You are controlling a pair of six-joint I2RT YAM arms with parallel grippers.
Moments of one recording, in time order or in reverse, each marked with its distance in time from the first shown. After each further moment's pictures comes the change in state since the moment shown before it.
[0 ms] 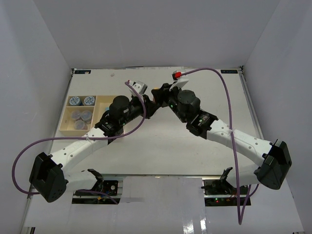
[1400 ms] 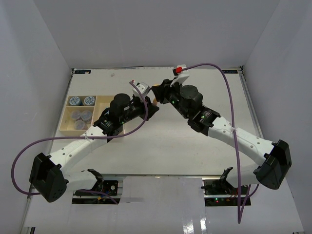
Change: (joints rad) left arm 0.004 0.003 0.048 -0.144 0.065 0.113; right arm -0.037 0.003 0.064 -0.045 -0.070 -0.014
